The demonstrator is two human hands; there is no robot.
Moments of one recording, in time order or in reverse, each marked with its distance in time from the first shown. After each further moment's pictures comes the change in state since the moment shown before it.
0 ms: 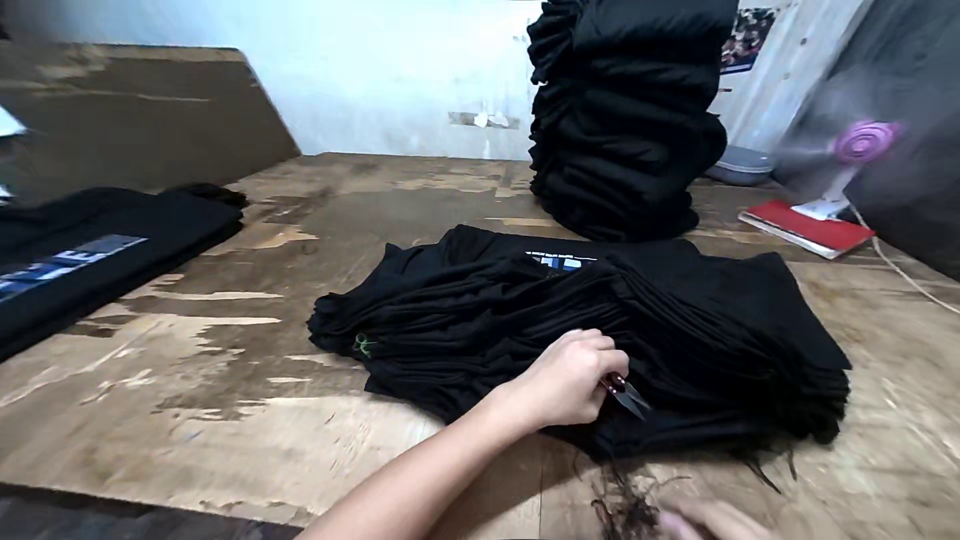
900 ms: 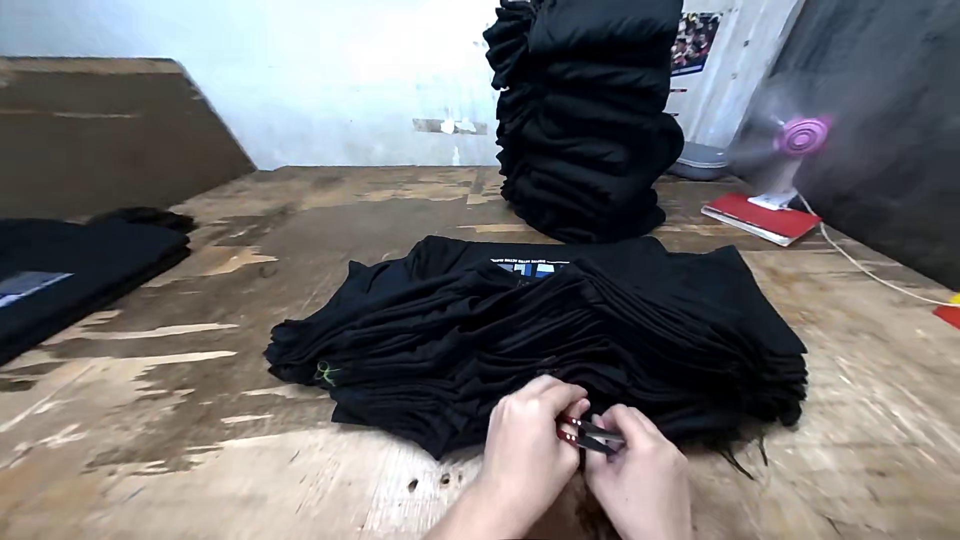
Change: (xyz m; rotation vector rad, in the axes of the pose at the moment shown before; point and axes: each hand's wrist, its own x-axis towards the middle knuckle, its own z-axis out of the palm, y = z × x) left_hand -0.043 0.054 0.017 0.014 0.382 -0.463; right_hand 0.079 -0.013 0.073 -0.076 0.545 0.100
